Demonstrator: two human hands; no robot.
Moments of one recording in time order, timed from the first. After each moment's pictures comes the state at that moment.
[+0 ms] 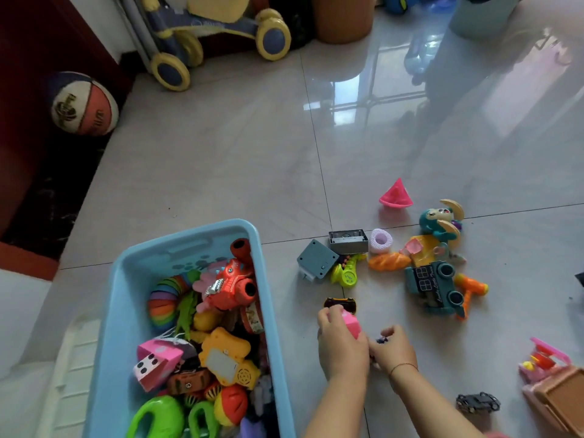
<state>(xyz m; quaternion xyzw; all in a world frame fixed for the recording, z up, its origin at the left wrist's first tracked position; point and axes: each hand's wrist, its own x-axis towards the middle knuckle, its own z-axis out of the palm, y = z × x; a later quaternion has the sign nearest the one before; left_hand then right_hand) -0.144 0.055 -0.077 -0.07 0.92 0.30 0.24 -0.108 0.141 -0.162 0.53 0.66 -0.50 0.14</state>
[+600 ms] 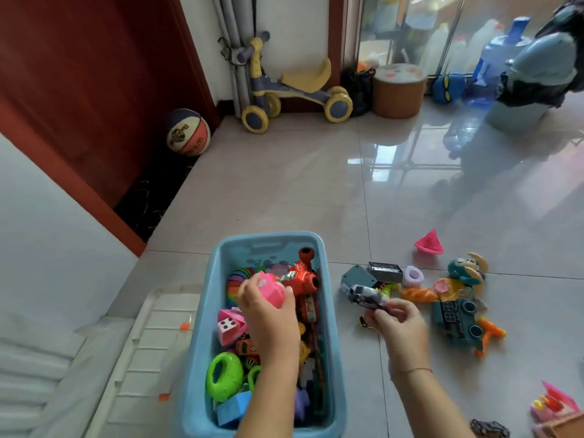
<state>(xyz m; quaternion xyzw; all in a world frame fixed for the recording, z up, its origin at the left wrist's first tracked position) -0.152 -0.112 0.075 -0.20 0.84 0.49 -0.13 -0.114 0.049 0.045 0.34 0.54 -0.76 -0.12</state>
